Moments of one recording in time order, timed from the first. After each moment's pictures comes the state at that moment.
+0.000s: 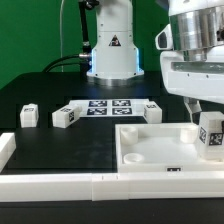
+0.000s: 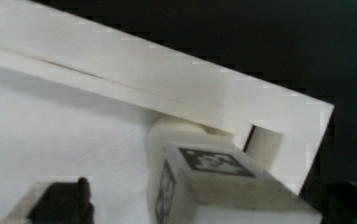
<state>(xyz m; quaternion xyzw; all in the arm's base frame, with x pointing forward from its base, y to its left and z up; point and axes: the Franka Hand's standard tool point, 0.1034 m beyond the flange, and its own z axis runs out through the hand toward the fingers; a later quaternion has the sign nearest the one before) 0.605 0.125 0.074 -0.87 0.48 -0.03 0.10</state>
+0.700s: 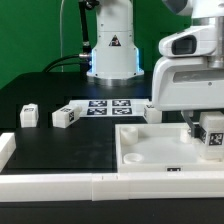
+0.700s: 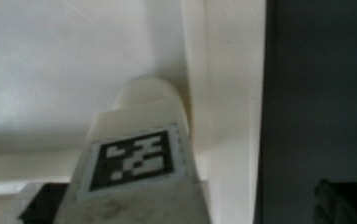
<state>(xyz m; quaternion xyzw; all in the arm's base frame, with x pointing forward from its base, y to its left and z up) 0.615 0.136 0.064 -1.00 -0.04 -0.05 0.02</state>
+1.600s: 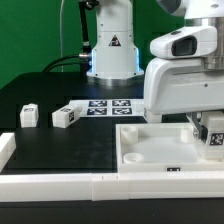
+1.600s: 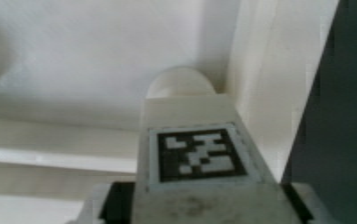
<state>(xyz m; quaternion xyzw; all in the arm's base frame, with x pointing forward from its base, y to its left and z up) 0.617 0.126 0.064 -1.00 -0.05 -0.06 0.02</state>
